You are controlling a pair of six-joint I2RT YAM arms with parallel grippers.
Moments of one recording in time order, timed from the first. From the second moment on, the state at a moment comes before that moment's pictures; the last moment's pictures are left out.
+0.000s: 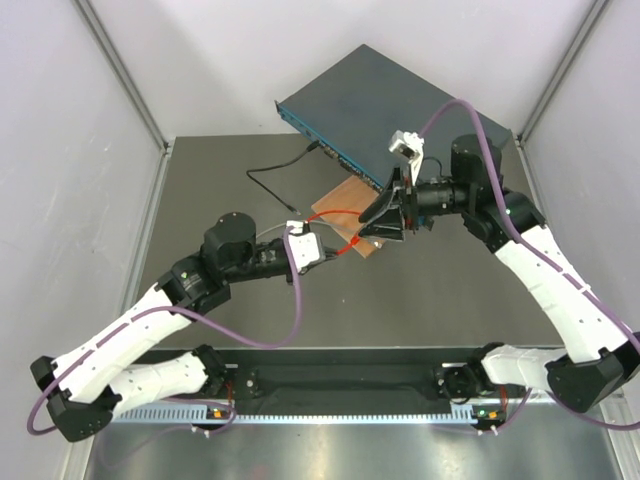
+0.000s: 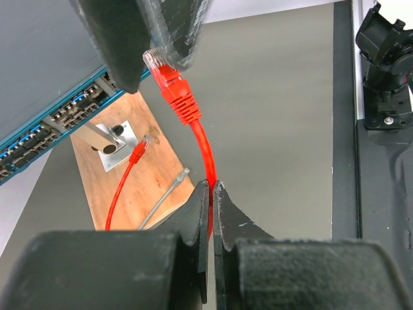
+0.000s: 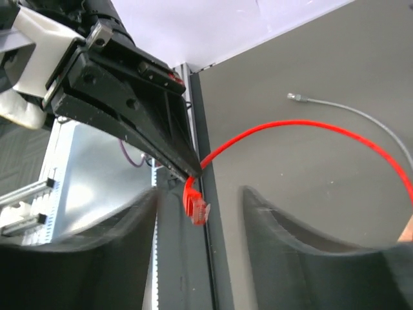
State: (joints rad) left arm -0.87 0.93 1.05 -0.32 0.42 0.42; right arm 0.51 1.21 1.39 -0.50 -1.00 0.13
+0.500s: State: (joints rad) left arm -0.87 1.00 1.09 -0.30 0.32 0.34; right arm 0.52 1.21 1.38 -0.50 -0.91 0.19
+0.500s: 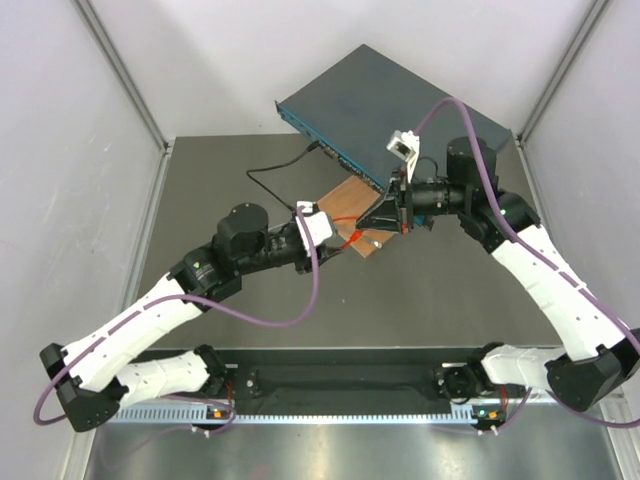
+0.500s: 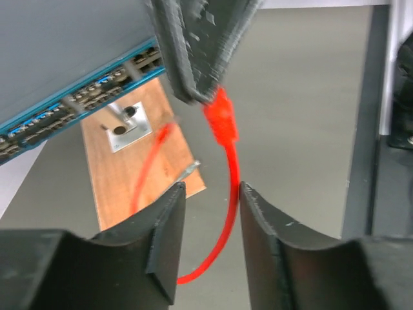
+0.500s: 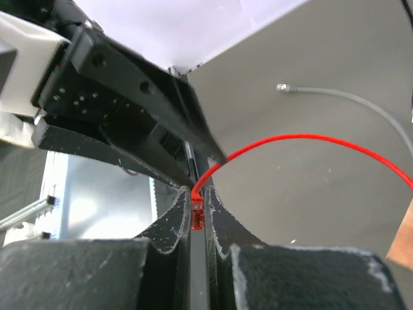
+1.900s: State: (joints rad) left arm -0.94 1.17 1.16 -0.33 0.15 0.11; right arm 0.29 1.18 1.29 -0.35 -0.83 0.51
